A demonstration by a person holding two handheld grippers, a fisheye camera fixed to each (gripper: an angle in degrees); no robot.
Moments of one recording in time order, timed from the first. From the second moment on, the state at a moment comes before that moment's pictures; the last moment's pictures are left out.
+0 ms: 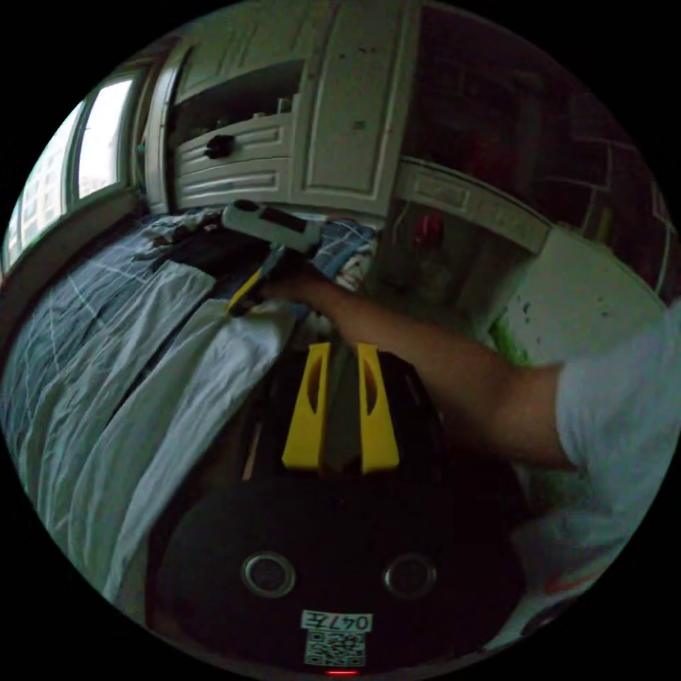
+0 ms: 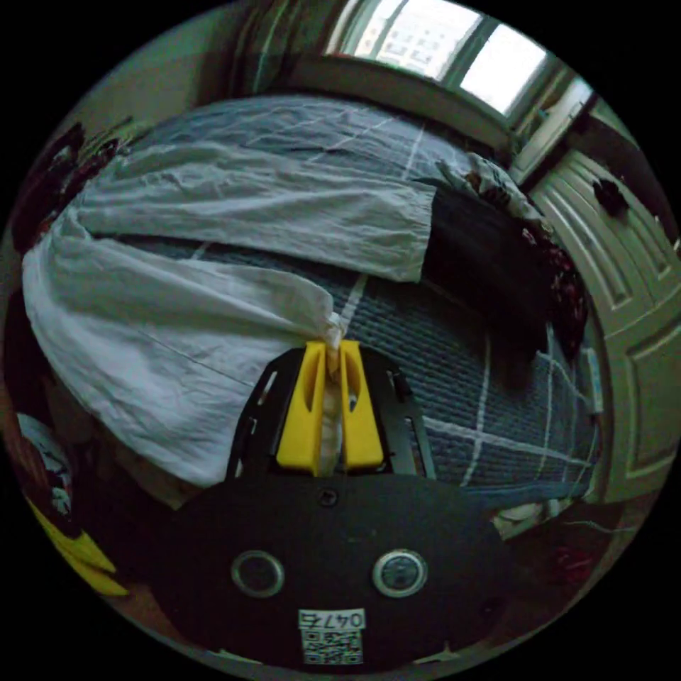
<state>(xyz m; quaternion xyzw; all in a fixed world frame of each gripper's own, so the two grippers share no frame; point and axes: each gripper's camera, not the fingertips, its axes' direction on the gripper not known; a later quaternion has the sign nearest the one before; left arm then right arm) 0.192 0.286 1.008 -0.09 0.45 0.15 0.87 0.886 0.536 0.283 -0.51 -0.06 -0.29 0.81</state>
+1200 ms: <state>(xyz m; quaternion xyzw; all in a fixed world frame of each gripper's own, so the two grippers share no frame) -0.316 0.506 0.888 -0.19 0.13 0.19 0.95 0.731 0.626 0.129 -0.38 -0.06 -0.44 0.81</state>
